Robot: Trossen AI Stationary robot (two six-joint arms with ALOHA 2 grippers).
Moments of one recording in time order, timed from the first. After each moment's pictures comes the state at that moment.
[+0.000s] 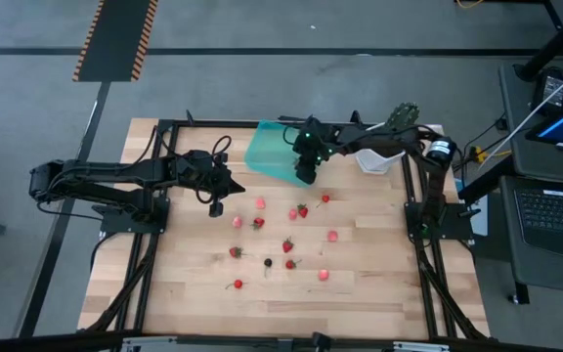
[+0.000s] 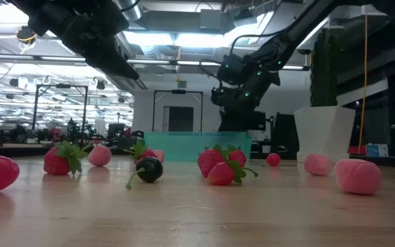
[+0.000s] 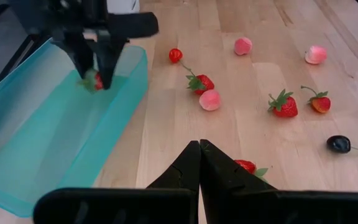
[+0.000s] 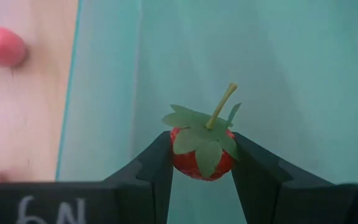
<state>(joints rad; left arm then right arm) 0.22 0.98 0.58 -0.17 0.12 0.16 -0.49 1.93 1.22 -0.30 -0.21 -0.11</state>
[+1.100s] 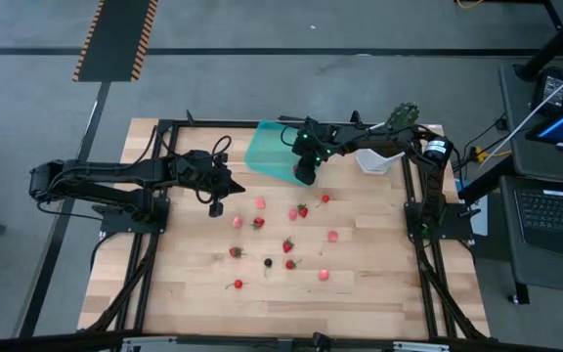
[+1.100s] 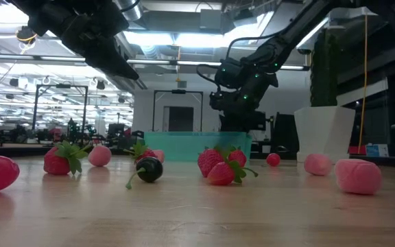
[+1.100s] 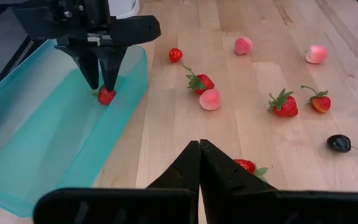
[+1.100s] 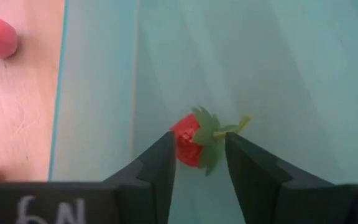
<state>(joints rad) 0.22 0.98 0.58 -0.17 0.12 0.16 -0.49 1.95 1.25 -0.34 -0.21 -0.10</state>
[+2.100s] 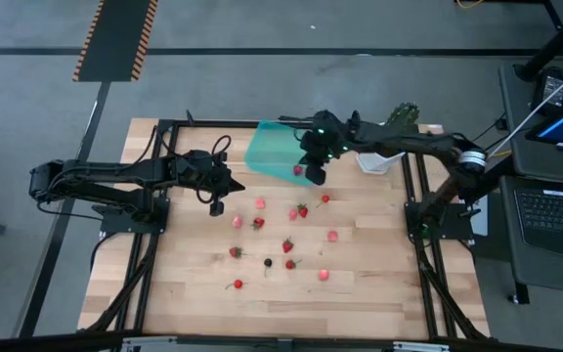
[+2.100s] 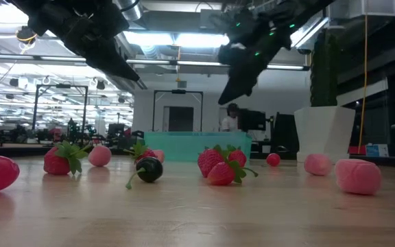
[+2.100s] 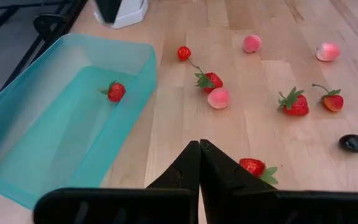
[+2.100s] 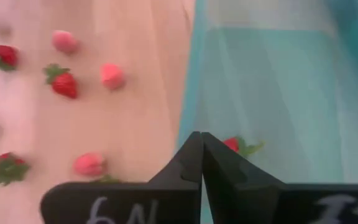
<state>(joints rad) 0.22 0.98 0.58 -0.17 0.08 0.17 -0.42 1.64 1.20 -0.42 -0.24 -0.12</state>
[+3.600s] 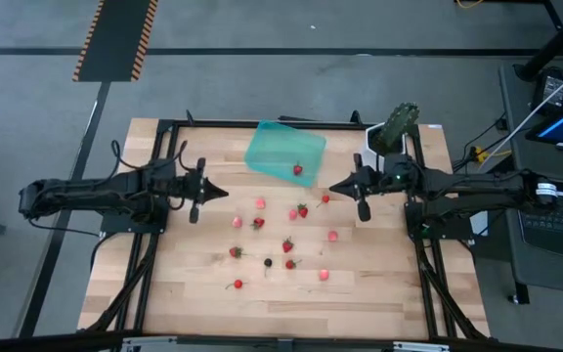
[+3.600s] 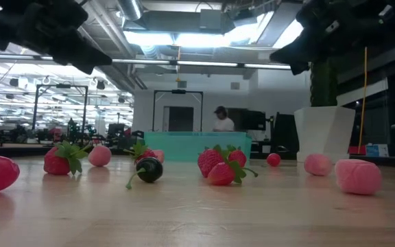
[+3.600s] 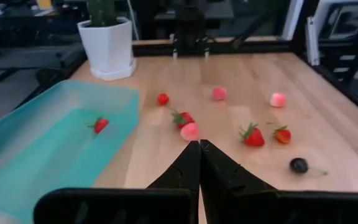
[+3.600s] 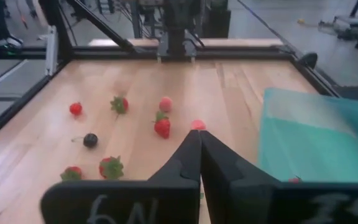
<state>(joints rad) 0.22 0.52 0.27 -0.02 0.19 0.08 -0.19 0.90 0.43 0.22 -0.22 -0.06</state>
